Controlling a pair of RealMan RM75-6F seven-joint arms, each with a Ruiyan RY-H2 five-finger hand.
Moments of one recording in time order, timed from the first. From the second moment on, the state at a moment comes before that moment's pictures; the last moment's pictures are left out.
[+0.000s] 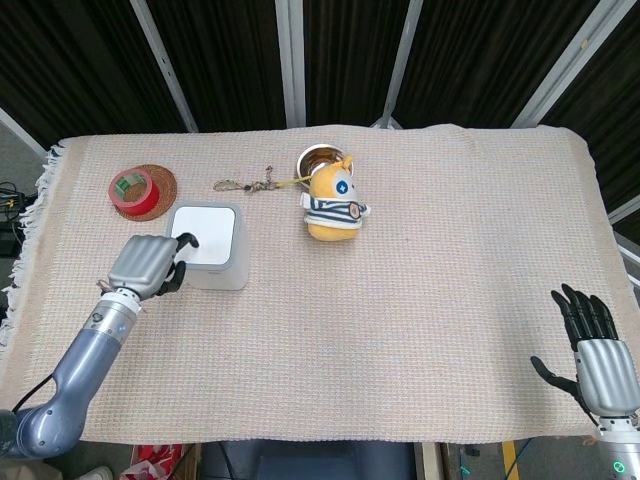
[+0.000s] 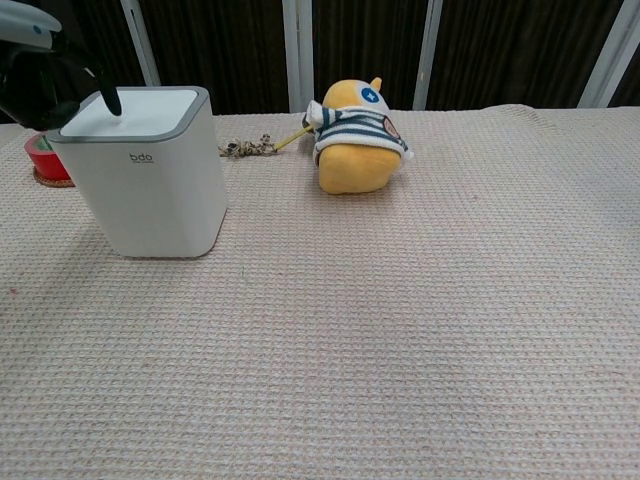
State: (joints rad) left arm -0.91 -0.99 -0.16 -2.13 0.50 1.10 0.60; right arm 0.04 -1.14 0.05 -1.58 -1.59 1.57 0.10
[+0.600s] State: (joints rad) left arm -0.62 -0.98 0.00 -2.18 1.09 1.37 0.51; right arm 0.04 -1.13 0.05 -1.57 -1.59 1.59 0.10
